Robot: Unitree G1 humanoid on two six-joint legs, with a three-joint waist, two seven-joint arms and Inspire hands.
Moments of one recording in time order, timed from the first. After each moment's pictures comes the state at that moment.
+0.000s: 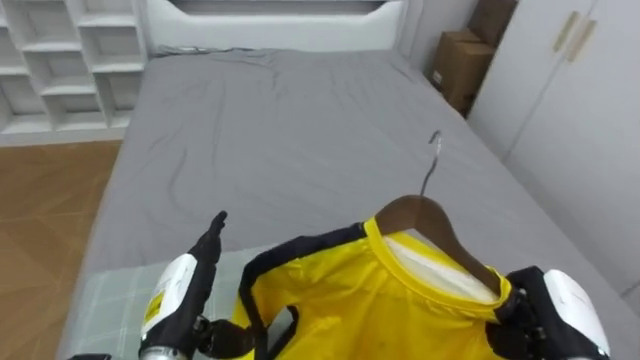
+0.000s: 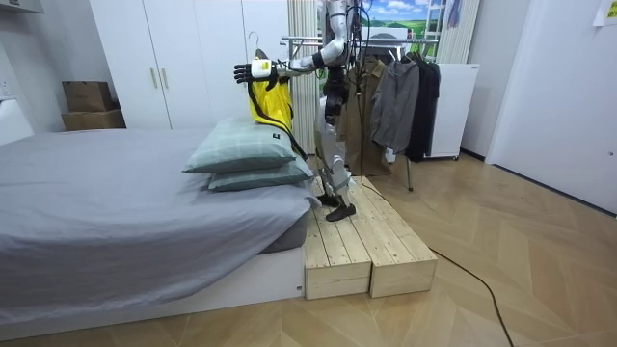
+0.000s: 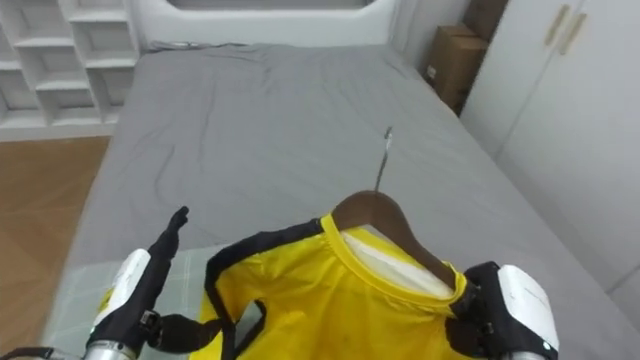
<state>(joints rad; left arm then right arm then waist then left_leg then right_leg) 0.11 0.27 -0.13 0.22 0.41 -0.20 0.26 0.02 -0.32 0.03 0.42 -0.58 -0.15 -0.29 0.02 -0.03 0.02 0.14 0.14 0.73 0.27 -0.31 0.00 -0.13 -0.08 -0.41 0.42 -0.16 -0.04</state>
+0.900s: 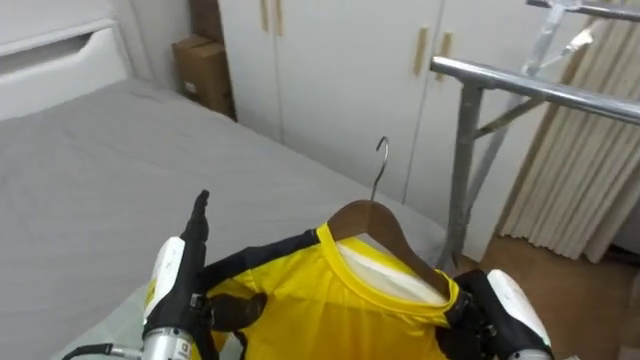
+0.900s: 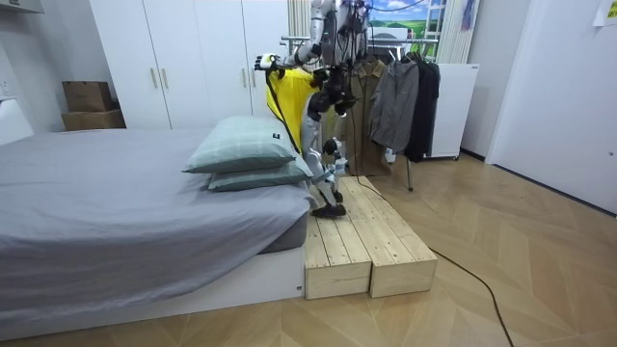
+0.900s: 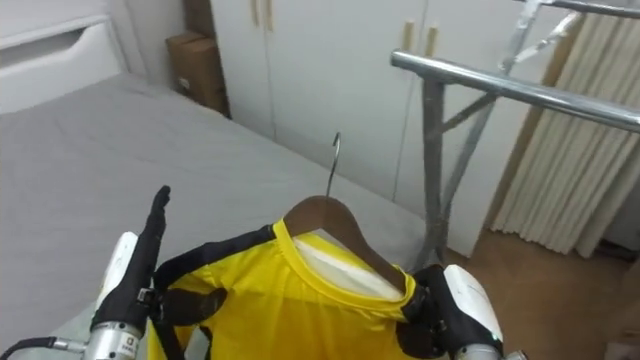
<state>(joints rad) 0.05 0.24 -0.13 0.24 0.32 -0.19 0.35 0.00 -0.29 0.10 0.41 -0.51 -0.15 -0.16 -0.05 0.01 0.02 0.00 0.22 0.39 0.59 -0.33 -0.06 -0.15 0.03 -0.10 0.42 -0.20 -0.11</state>
